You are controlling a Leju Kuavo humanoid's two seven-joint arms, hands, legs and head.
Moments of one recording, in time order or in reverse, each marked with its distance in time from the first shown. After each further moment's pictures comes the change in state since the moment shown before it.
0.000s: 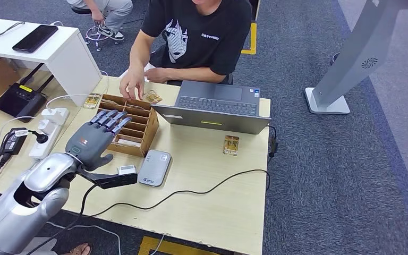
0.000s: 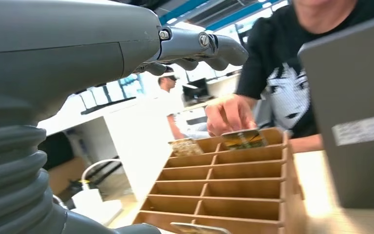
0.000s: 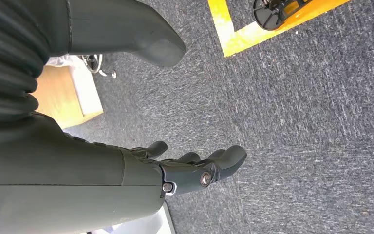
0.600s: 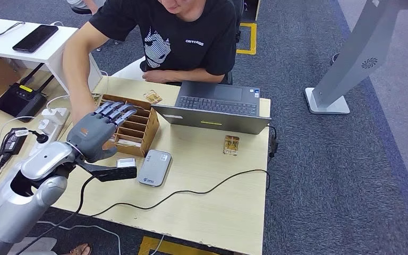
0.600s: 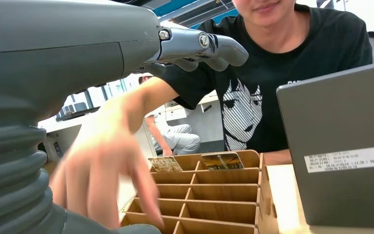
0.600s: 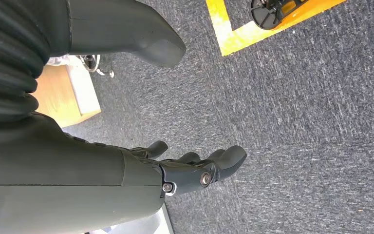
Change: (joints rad) left arm -0.069 -0.004 0.004 -0.023 0.093 -0.068 -0.077; right arm 0.001 -0.007 0.002 0.000 -0.006 0.003 -0.006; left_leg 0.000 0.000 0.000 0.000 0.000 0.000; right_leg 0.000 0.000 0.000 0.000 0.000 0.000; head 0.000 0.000
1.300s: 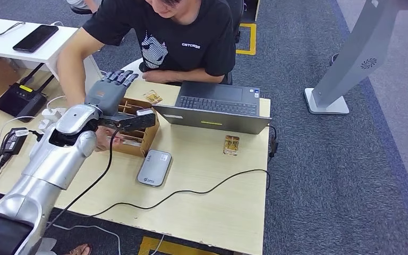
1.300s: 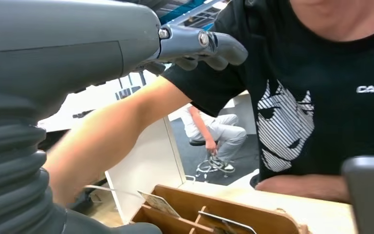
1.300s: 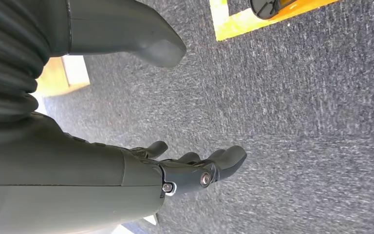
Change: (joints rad) left arm -0.305 -0.311 0.076 0.578 -0.174 0.083 -0.009; right arm -0.001 -0.025 0.086 0.000 0.055 0.025 0.013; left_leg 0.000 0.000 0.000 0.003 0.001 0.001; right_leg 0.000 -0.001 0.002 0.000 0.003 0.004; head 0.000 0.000
